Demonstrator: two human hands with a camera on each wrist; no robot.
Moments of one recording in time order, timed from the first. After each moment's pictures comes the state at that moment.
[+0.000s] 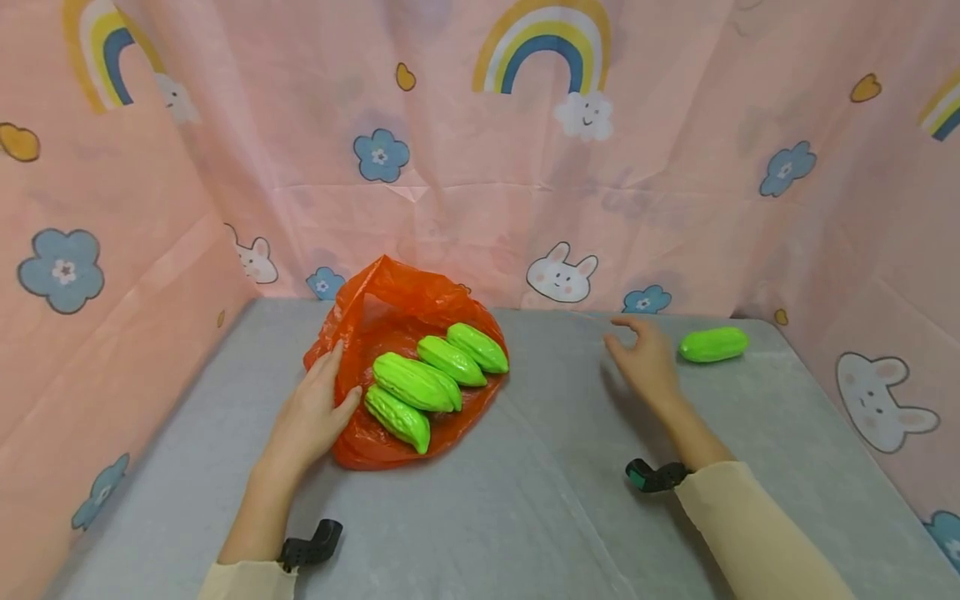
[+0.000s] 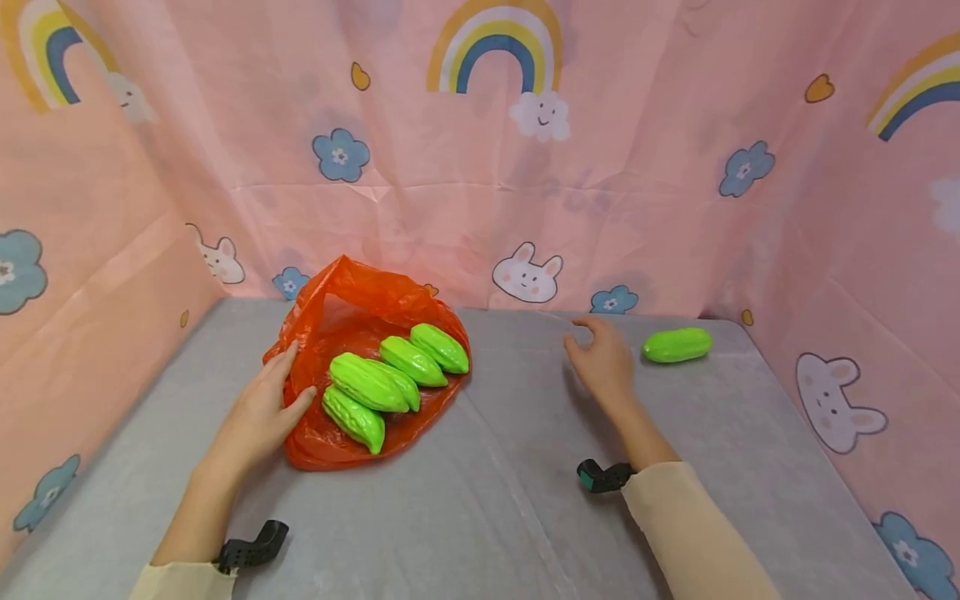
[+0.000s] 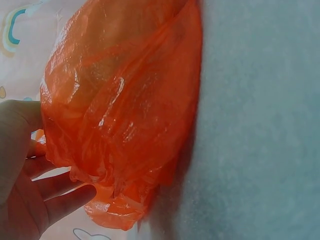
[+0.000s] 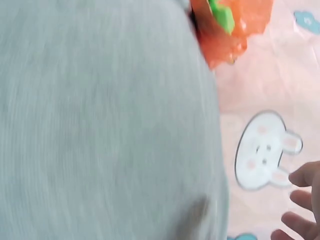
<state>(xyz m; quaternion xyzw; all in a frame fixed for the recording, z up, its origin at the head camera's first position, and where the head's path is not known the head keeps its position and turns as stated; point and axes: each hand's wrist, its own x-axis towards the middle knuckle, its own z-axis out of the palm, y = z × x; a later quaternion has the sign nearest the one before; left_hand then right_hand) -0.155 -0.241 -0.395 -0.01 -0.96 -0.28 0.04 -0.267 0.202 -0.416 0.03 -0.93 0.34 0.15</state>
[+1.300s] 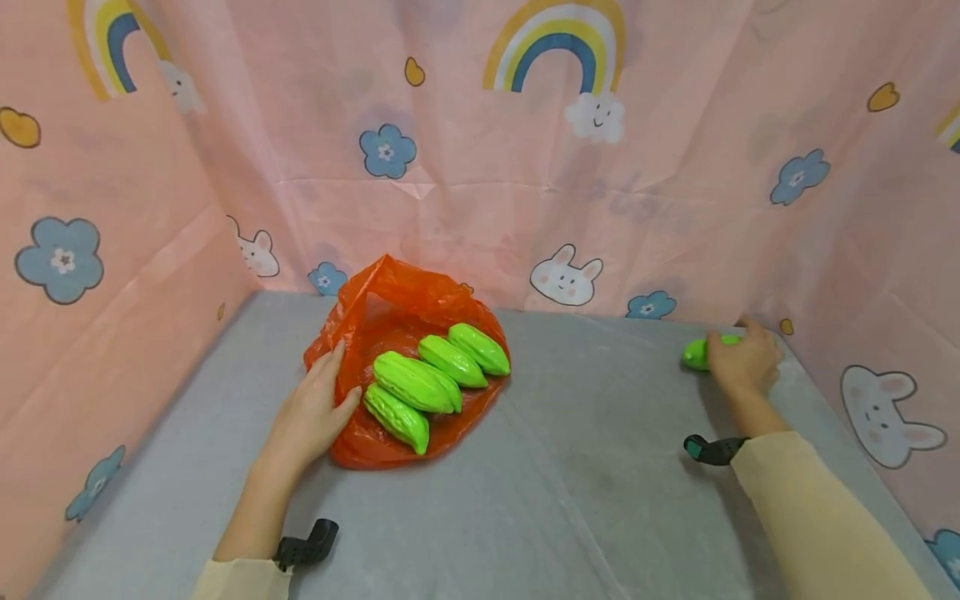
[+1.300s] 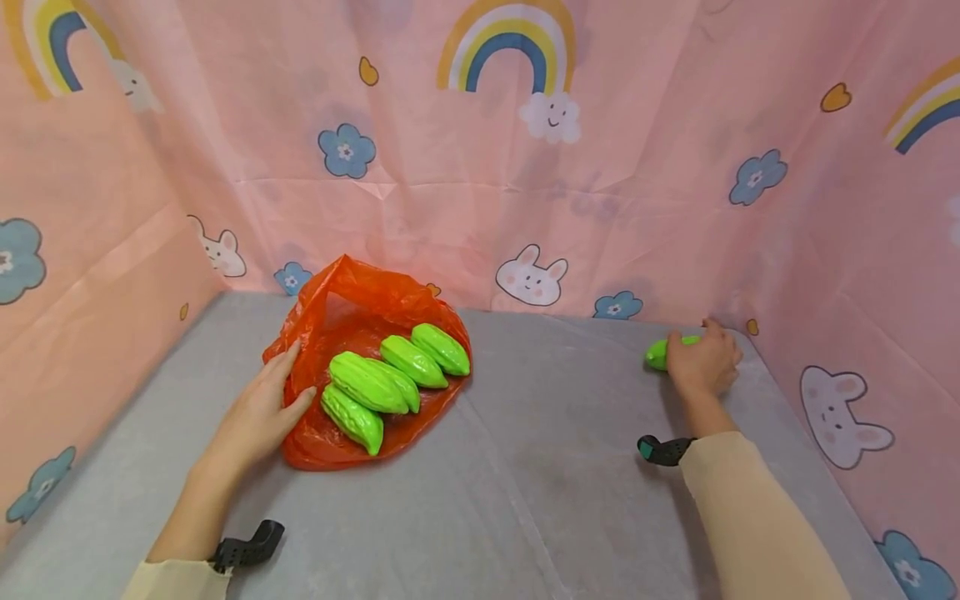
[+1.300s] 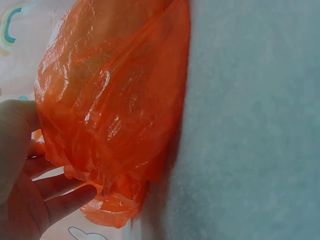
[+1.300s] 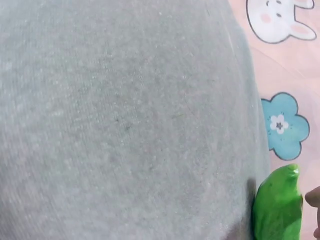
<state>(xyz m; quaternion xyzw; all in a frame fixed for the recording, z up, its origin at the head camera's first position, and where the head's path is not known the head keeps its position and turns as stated) -0.156 -0.243 -0.398 0.00 -0.96 -0.28 0.03 -0.303 0.320 -0.425 -0.23 -0.91 0.32 0.11</state>
